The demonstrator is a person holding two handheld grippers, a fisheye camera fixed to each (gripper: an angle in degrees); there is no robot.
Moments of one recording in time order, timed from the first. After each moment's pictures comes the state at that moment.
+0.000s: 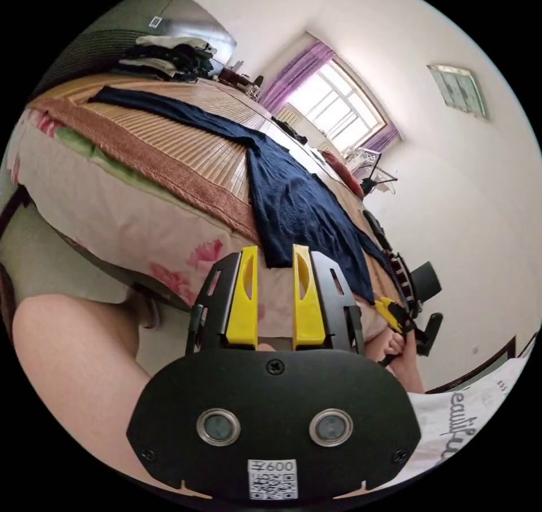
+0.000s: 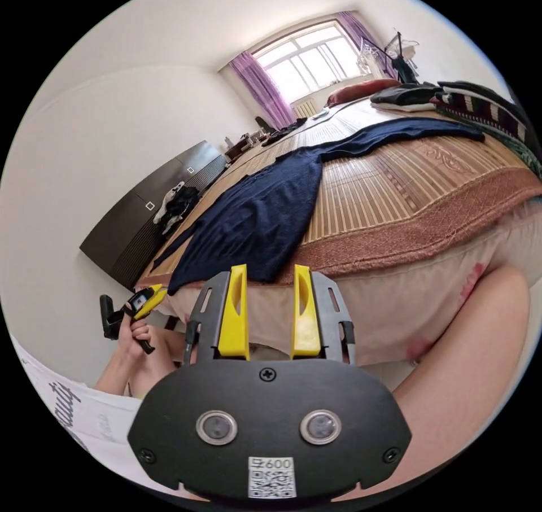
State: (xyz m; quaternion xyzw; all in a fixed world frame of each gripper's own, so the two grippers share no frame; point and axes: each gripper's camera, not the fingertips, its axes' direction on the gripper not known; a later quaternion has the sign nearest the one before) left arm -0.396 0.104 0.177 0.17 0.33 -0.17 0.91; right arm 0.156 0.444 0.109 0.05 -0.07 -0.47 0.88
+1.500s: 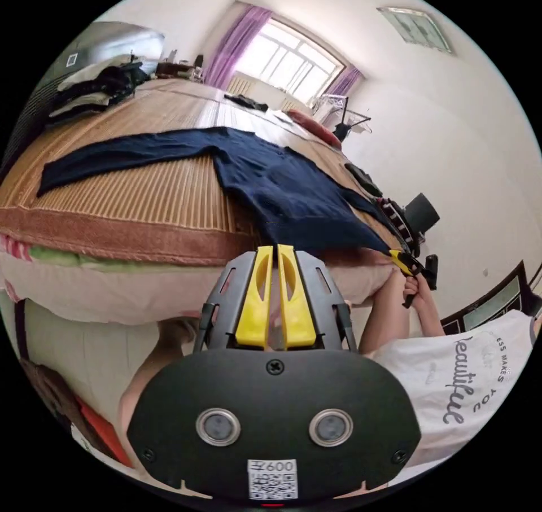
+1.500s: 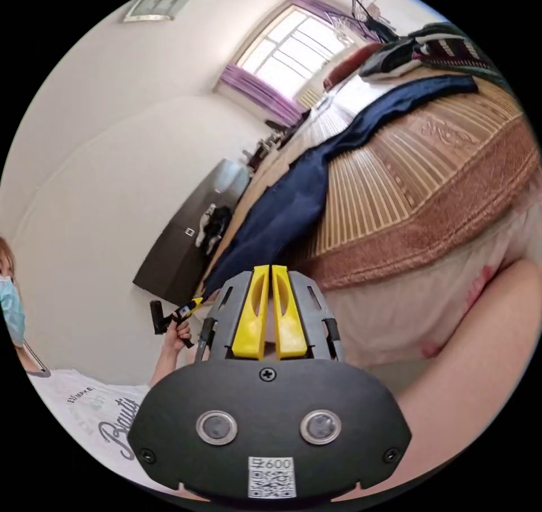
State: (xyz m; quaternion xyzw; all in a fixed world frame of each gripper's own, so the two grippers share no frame) left arm -0.476 -0.032 0.236 0.05 0.31 0.04 0.95; right arm 0.157 0.301 0.094 -0.04 -0.14 -0.40 0.91
